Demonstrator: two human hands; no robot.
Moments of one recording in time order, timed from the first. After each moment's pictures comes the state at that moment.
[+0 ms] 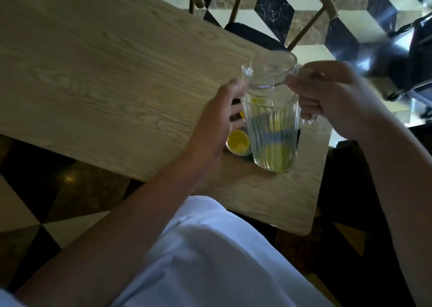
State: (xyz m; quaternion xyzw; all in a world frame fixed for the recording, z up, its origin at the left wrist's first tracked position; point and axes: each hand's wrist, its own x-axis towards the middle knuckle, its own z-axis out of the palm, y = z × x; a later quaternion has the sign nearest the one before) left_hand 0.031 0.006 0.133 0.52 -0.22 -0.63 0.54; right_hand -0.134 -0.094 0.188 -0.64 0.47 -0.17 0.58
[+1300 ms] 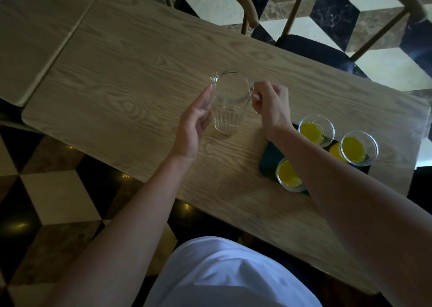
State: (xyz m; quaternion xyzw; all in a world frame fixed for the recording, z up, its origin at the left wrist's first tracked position) left_hand 0.185 -0.020 0.001 0.50 -0.27 -0.52 0.63; right_hand 0.036 -0.134 0.037 -0.53 0.48 -0.33 0.61
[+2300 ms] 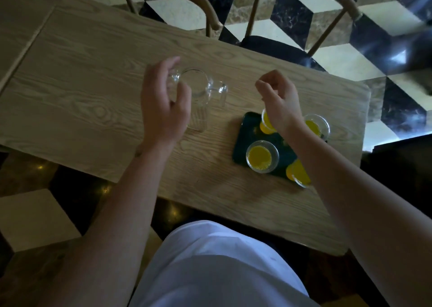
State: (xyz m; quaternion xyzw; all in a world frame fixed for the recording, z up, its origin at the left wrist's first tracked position) left_hand 0.153 -0.027 0.090 0.70 -0.48 -0.12 0.52; right_hand -0.054 -0.131 0.072 -0.66 0.53 -0.30 0.44
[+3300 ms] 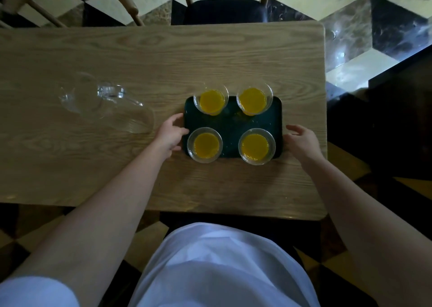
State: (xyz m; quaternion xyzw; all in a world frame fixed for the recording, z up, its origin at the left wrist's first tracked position) left_hand 0.037 -0.084 -0.066 0.78 -0.24 -0.55 0.17; right_hand -0.308 -0.070 -0.080 -0.34 0.78 -0.17 0.50
